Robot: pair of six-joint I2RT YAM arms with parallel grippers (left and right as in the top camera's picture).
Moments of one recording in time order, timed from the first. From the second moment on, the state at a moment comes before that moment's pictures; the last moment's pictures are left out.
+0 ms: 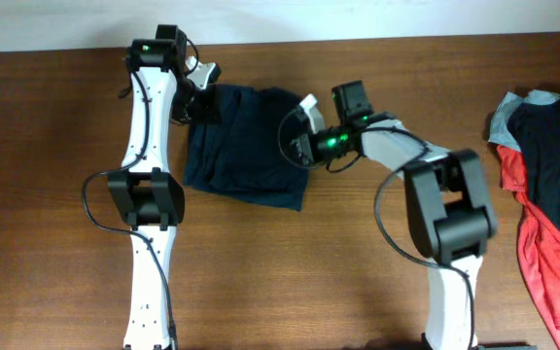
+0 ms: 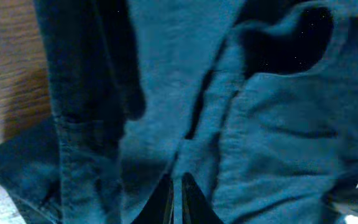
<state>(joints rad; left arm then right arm) -0.07 2.89 3.02 -1.63 0.42 0.08 0.26 2.27 1.50 -0.37 -0.94 0.05</state>
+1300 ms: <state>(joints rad) -0.10 2.79 2.84 -1.69 0.62 0.20 0.24 2.32 1.75 -0.31 -0.81 0.20</state>
